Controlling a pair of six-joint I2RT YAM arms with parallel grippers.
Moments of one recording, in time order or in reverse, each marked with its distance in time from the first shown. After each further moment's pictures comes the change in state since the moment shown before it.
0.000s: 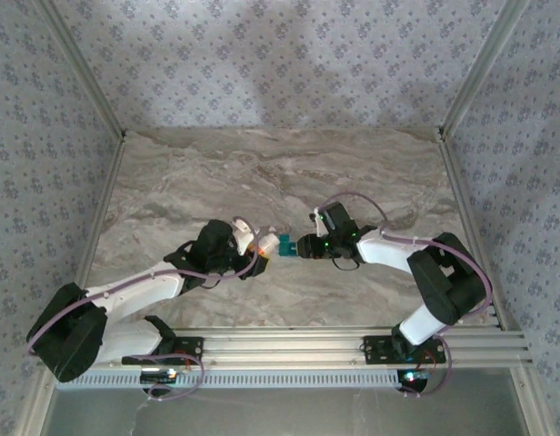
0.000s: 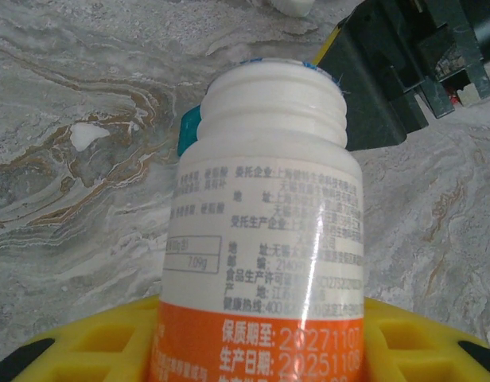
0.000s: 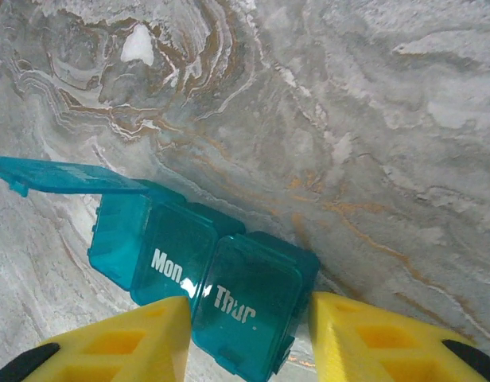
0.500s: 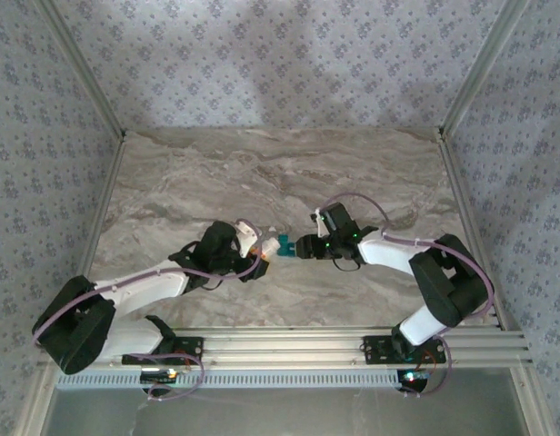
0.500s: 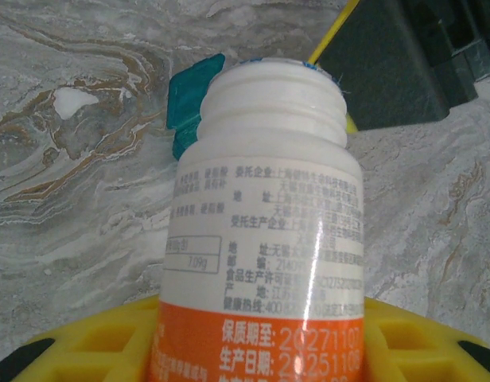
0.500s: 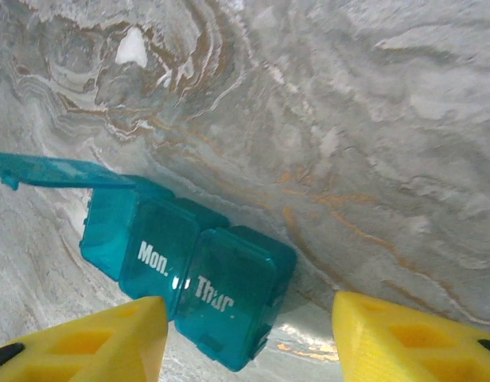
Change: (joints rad) left arm -0.007 0.058 -0.004 0.008 0.000 0.000; right arm -0.022 -0.019 -0.009 -0.006 0.004 0.012
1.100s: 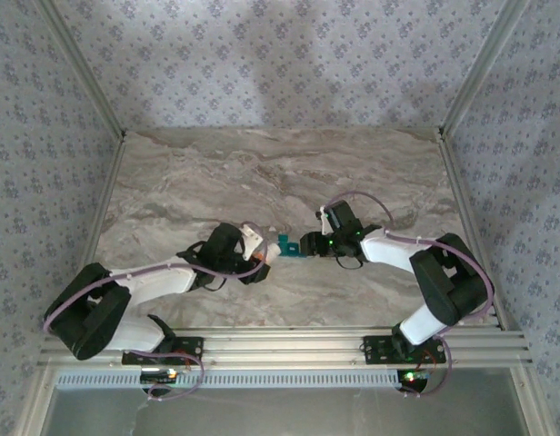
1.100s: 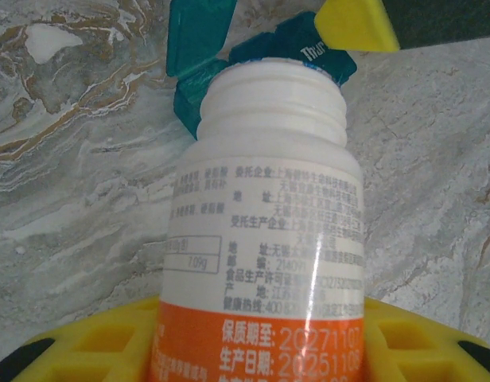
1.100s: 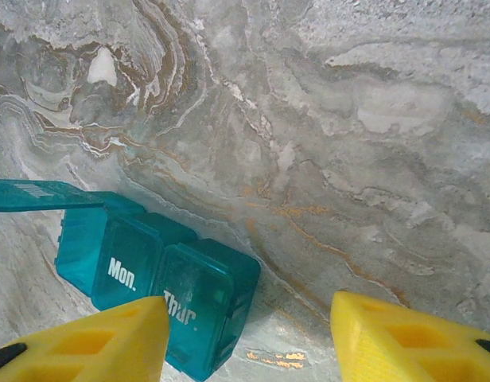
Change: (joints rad) left arm -0.006 0.099 0.010 0.012 0.000 0.000; right arm -0.025 0.011 0.000 -0.003 0.004 0.000
